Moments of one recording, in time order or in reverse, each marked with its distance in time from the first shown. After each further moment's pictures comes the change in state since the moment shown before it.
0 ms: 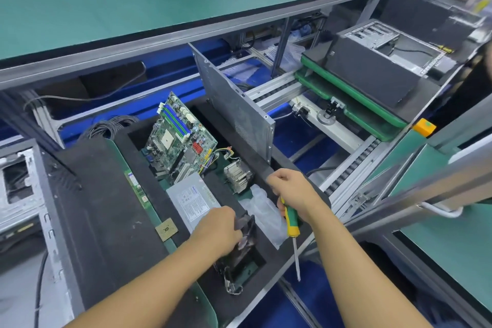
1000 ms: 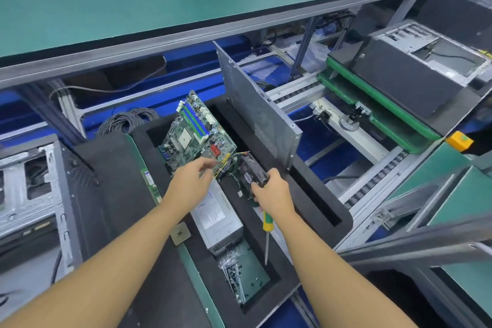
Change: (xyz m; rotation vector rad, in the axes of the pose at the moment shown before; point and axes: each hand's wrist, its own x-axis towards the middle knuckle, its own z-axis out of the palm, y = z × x) left_hand 0.059 -0.079 -0.070 -0.409 0.458 0.053; right_hand 0.066 0.008 0.084 -0.319 0.112 -0.061
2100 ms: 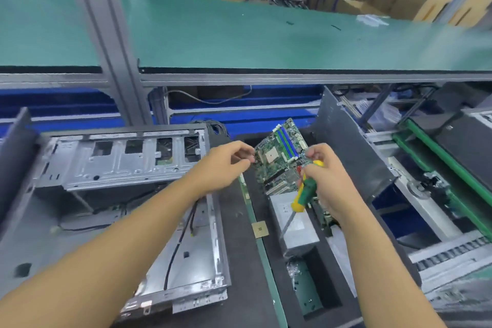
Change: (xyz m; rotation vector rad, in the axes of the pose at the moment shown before) left_hand -0.106 -0.032 -0.178 -0.188 0.066 0.089; right_hand -0.125 -0.176 -0.002 0.369 -0.276 -0.444
